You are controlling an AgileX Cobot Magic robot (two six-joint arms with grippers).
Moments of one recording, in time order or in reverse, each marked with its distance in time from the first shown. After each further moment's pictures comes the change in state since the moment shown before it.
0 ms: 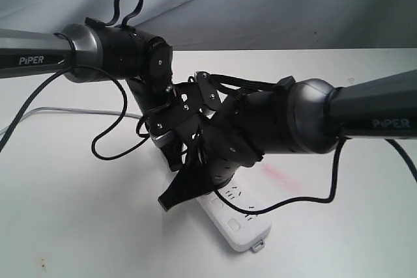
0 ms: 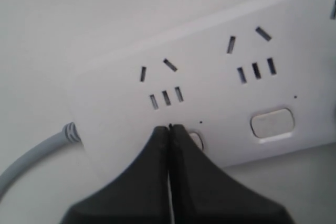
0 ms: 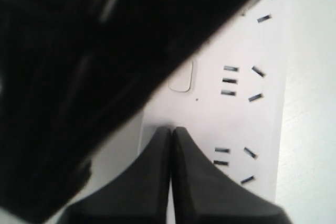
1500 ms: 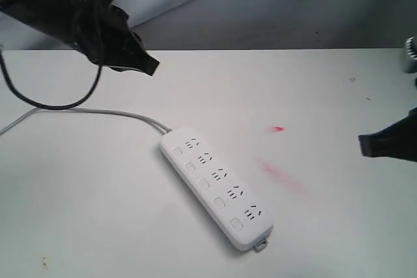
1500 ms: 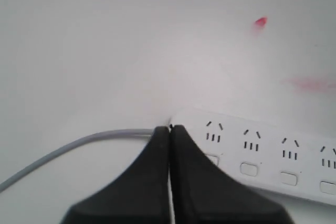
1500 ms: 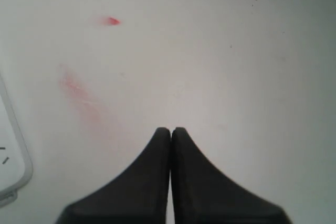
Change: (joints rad) left arm 0.232 -0.432 0.162 -0.414 -0.129 -0.133; right arm -0.285 -0.968 0.483 -0.311 0.287 0.412
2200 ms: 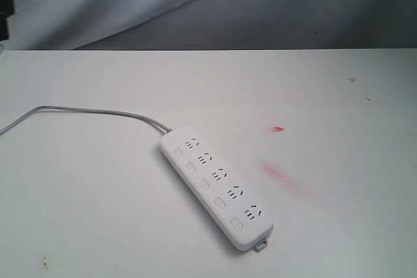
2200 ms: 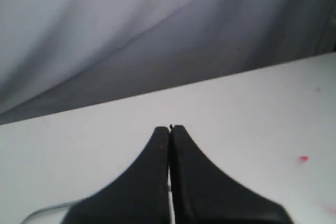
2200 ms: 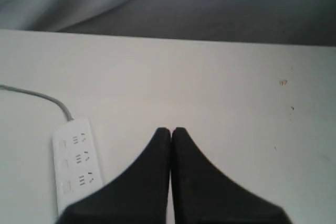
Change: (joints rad) left arm 0.155 -0.760 0.535 -0.190 -0.401 0.000; right arm -0.035 -0.341 0.000 0.141 -0.169 -0.122
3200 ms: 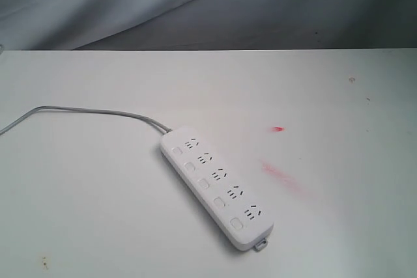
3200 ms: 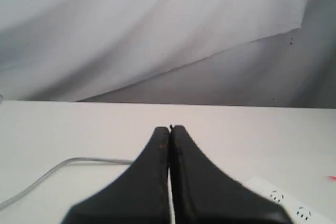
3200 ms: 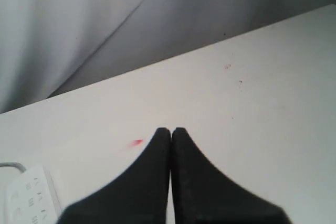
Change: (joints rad) left arm 0.000 -0.595 0.620 -0.090 -0.298 -0.040; right arm 0.000 -0.440 0.580 -0.705 -0.113 0.959
